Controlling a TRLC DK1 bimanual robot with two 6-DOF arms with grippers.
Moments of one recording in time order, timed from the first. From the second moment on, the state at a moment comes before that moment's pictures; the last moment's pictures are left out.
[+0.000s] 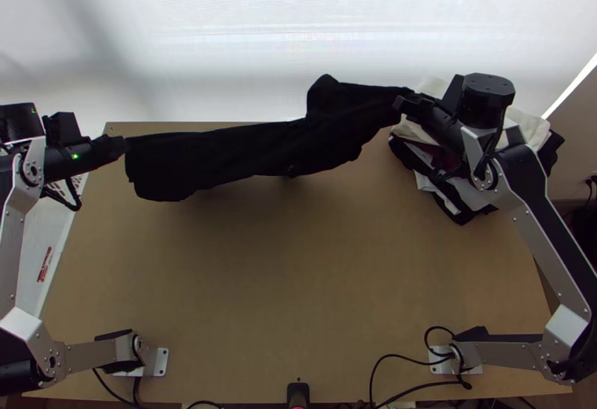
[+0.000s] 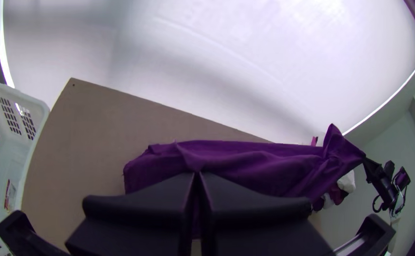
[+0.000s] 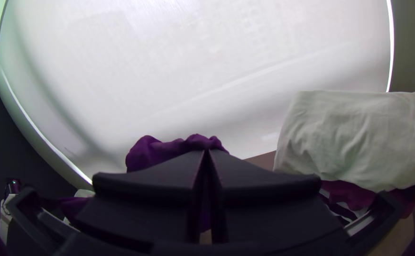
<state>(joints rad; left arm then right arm) 0.27 1.37 1.46 -0.83 0.52 -0.16 0.35 1.43 1.56 -0.44 0.06 0.52</state>
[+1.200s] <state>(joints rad) 0.14 1.40 0.91 -0.59 0.42 -0.09 0.40 1.33 1.18 -0.41 0.06 0.54</state>
